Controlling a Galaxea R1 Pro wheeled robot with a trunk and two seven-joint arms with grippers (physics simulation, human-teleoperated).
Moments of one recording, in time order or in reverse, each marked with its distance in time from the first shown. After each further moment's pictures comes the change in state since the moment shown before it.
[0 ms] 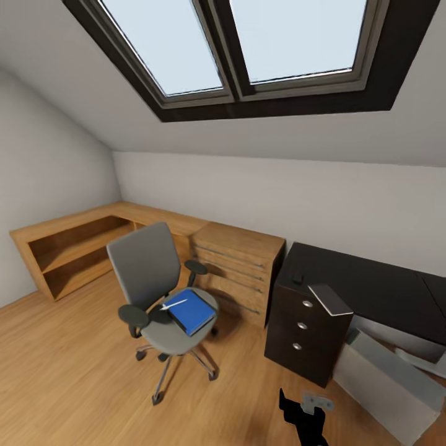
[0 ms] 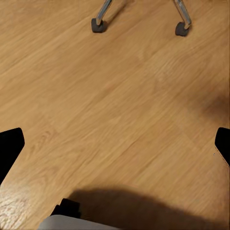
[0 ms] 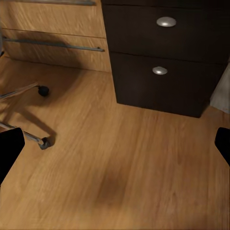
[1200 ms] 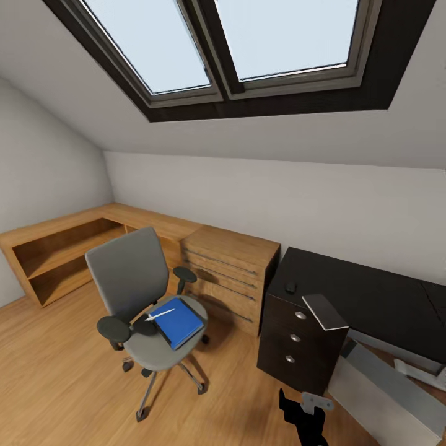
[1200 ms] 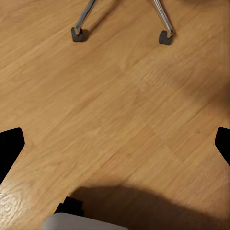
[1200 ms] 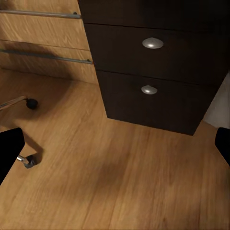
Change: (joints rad) left arm 0.000 0.005 0.000 0.003 -0.001 0.001 0.003; right arm 0.000 -0.001 0.000 0.000 0.002 0.001 0.000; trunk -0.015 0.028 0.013
